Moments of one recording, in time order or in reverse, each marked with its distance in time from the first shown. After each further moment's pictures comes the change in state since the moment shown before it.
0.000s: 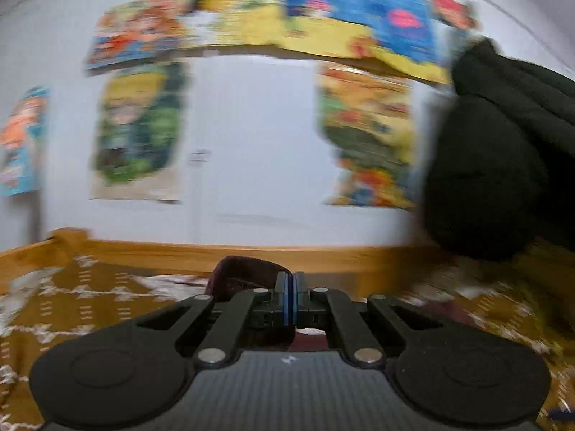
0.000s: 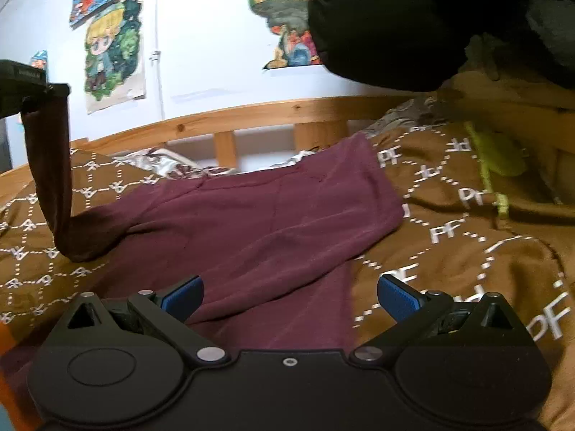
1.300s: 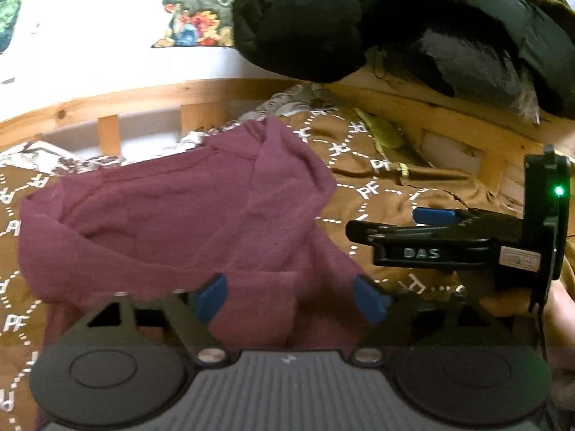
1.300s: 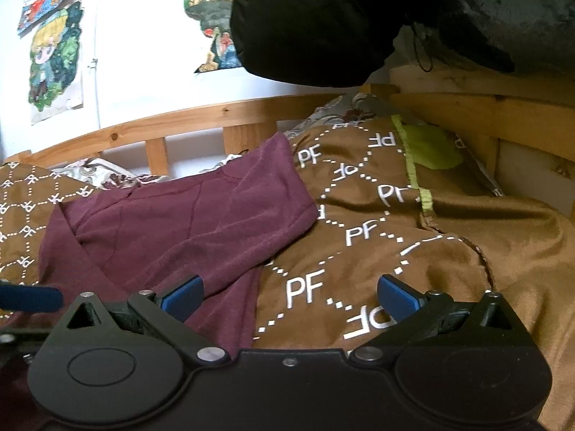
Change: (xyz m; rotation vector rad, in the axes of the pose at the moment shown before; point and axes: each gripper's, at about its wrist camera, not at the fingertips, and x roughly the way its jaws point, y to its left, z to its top) left arm -0.036 -0.080 -0.114 0.080 0.439 -0.430; right arm 0.008 -0.040 0.001 0.050 -0.010 -0.114
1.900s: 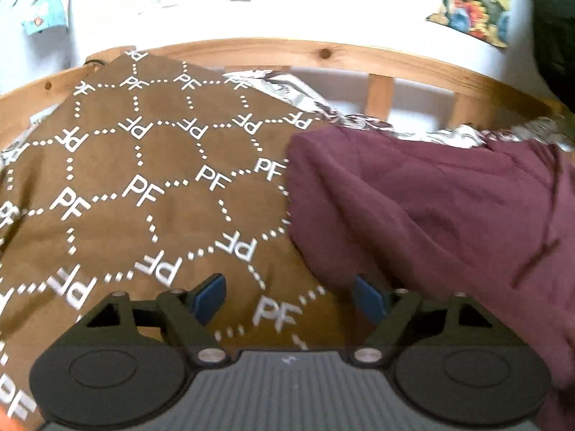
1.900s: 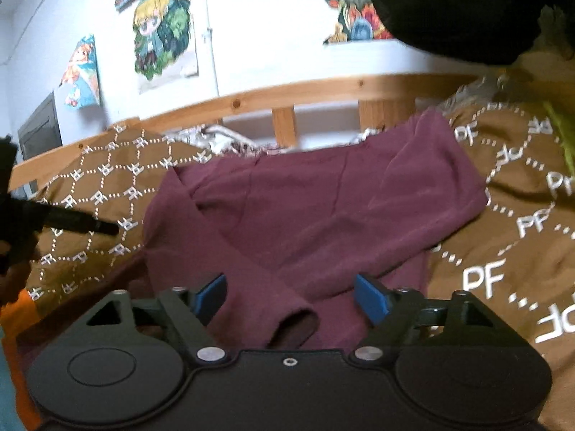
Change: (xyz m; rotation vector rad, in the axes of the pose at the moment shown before) left arm 0.009 0.219 -0.007 -0.330 0.083 0.522; right arm 0.033 0.056 -0.014 -0.079 0.096 0.359
